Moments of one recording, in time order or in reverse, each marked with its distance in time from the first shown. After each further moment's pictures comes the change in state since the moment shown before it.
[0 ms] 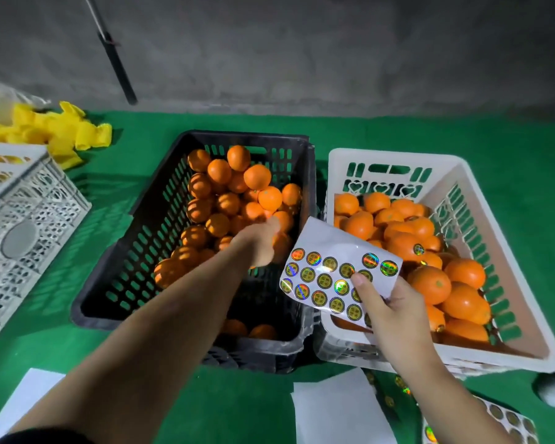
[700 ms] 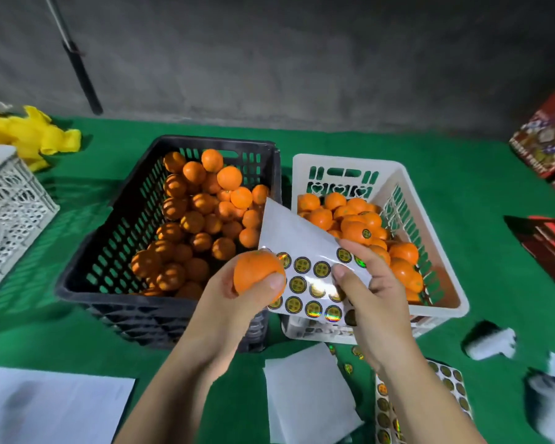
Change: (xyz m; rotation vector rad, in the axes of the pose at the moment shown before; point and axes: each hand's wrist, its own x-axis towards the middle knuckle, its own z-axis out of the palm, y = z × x) left_hand -0.223 0.013 0.059 -0.879 0.093 0.297; right_hand -0.061 -0.061 -0.009 0.222 0.084 0.046
